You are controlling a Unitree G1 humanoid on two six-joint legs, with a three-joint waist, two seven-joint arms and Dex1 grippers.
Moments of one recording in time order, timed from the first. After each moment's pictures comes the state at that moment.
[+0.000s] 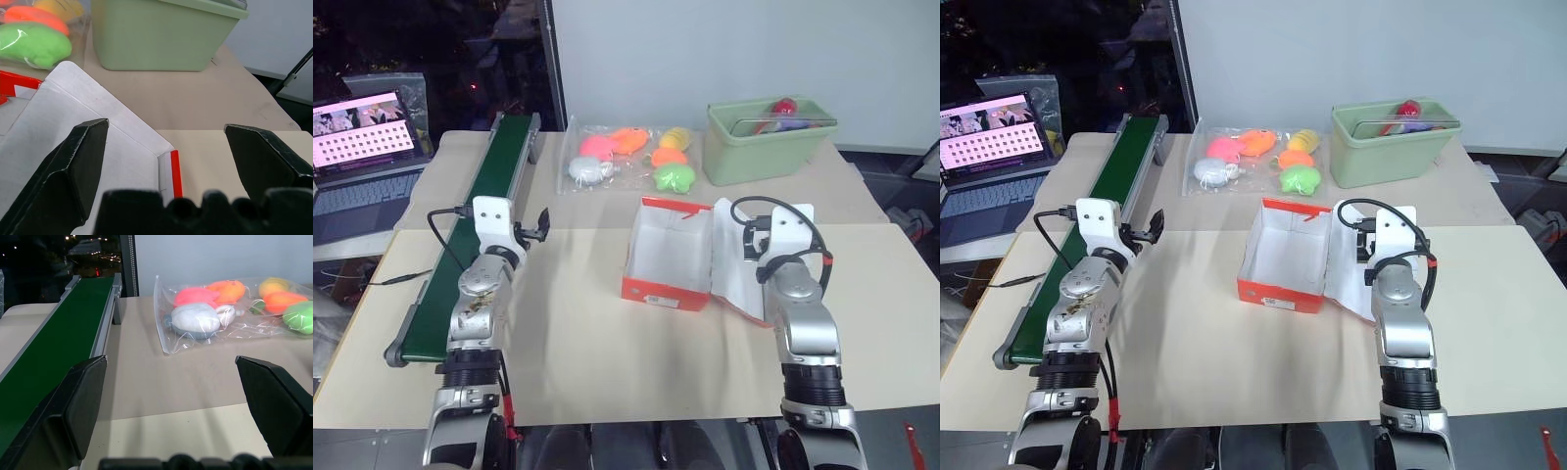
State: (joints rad) left arm -0.47 0.29 0.19 0.16 -0.16 0.23 -0.18; right arm -0.41 -0.24 -0.14 -0.10 -0.07 0.57 -0.12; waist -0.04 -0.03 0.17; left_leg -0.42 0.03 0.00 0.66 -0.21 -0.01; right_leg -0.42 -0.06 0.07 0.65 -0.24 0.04
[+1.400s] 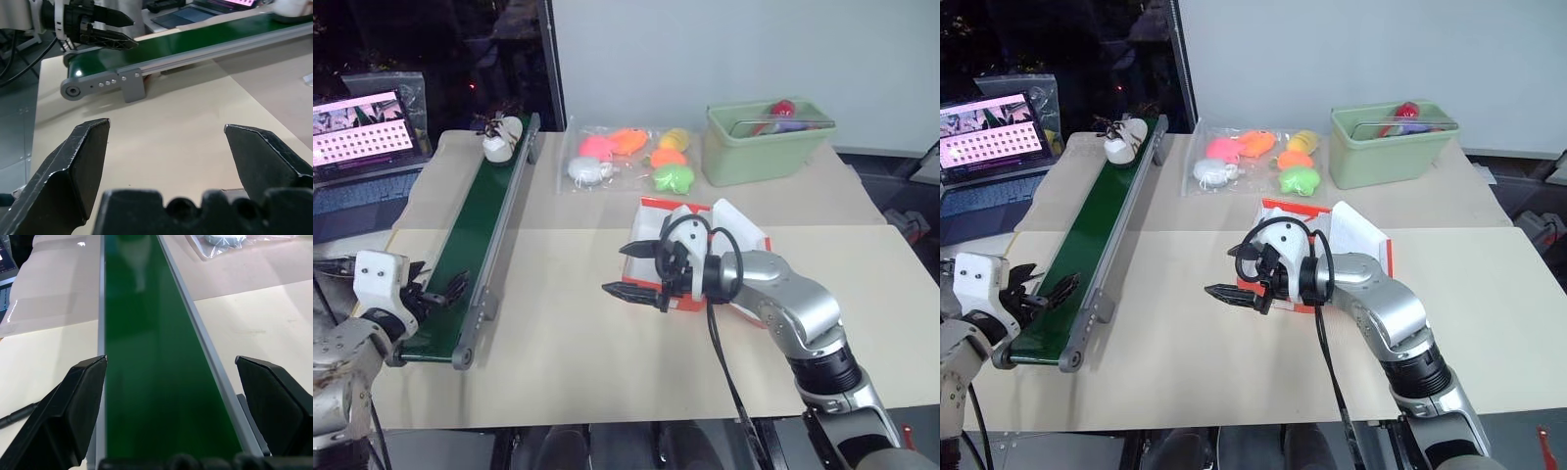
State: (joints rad) left arm 0.01 0.67 0.48 -0.17 -0.41 0.51 -0.51; right arm -0.56 -0.44 0.23 -0.36 0.48 0.77 0.77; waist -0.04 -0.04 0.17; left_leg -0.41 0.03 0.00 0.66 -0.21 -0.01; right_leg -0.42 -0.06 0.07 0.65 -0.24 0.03
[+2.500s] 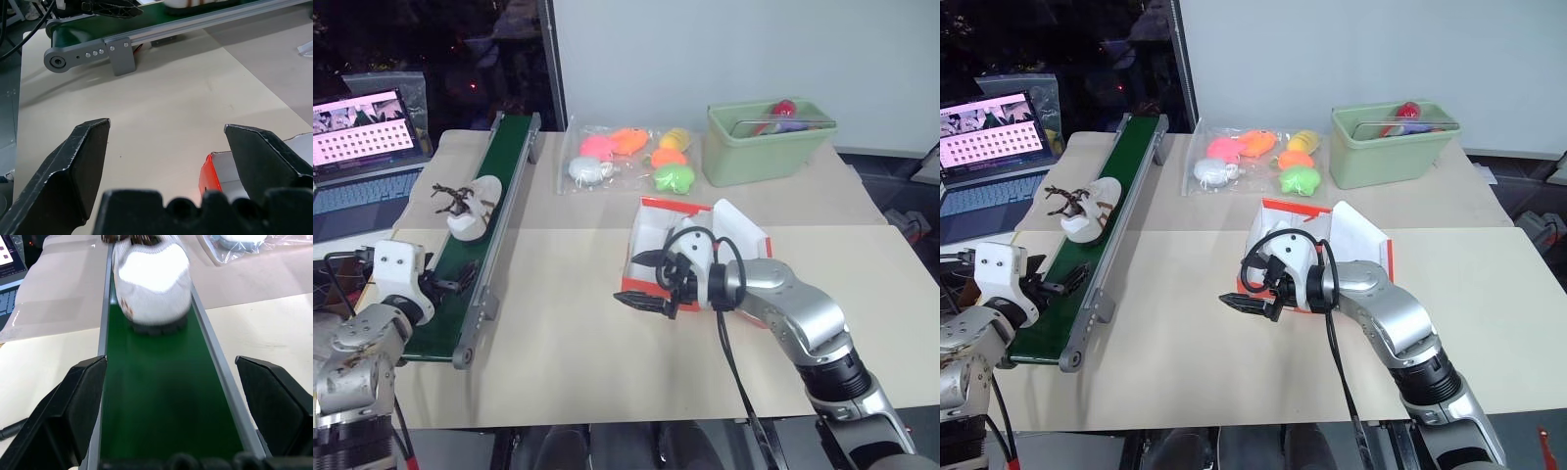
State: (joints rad) left arm -0.09 0.62 0.43 -0.08 -0.34 0.48 -0.45; right arm -0.52 -0.50 0.26 -0.36 0.43 0.76 0.78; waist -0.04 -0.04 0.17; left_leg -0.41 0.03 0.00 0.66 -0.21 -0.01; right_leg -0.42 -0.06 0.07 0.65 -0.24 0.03
